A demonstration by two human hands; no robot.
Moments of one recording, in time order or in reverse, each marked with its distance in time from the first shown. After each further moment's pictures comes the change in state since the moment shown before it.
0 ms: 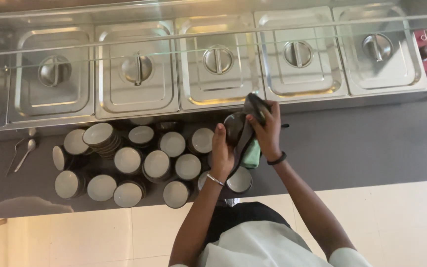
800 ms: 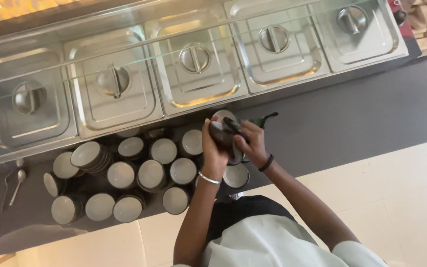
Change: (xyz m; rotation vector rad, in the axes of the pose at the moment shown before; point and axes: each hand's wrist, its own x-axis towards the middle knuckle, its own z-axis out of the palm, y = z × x) left_hand 0.017 -0.002 0.003 -0.306 0.172 -0.291; right_hand -0.053 0.055 0.005 0.042 0.024 -0.129
